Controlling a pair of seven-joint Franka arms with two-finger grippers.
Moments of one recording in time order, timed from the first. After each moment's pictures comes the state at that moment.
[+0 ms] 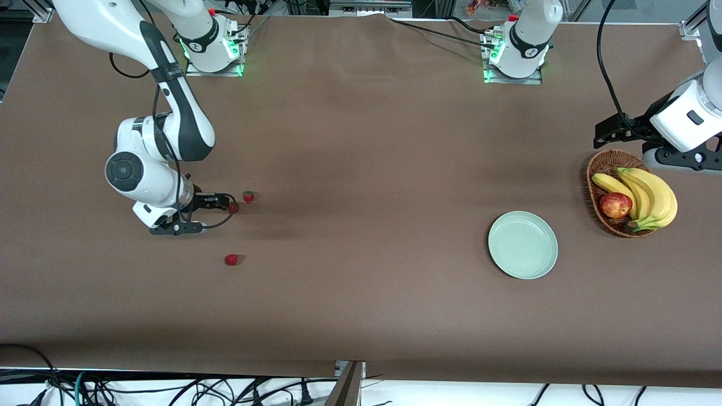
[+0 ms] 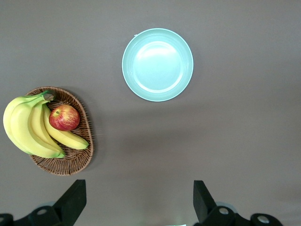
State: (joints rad) left arm 0.05 0.07 -0.09 -1.57 0.00 1.50 0.05; right arm 0.26 0.44 -0.07 -1.94 0.08 2.28 0.11
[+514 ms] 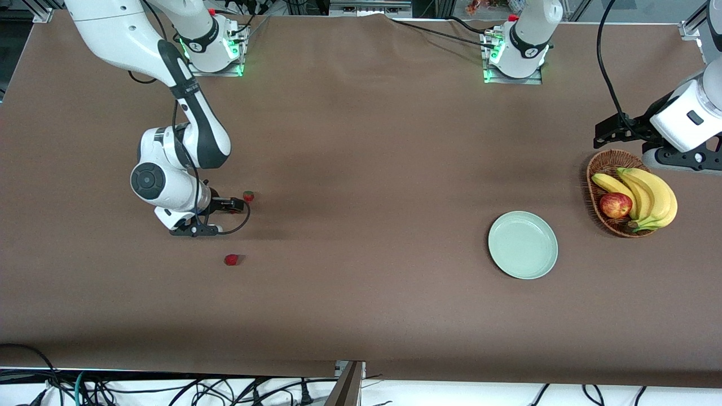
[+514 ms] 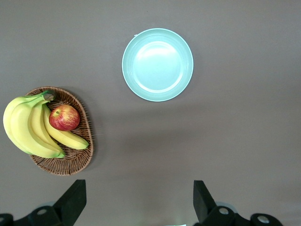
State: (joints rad) left arm 0.05 0.07 -0.09 -1.57 0.00 1.50 0.05; right arm 0.28 0.51 -0.06 -1.97 0.13 2.36 0.13
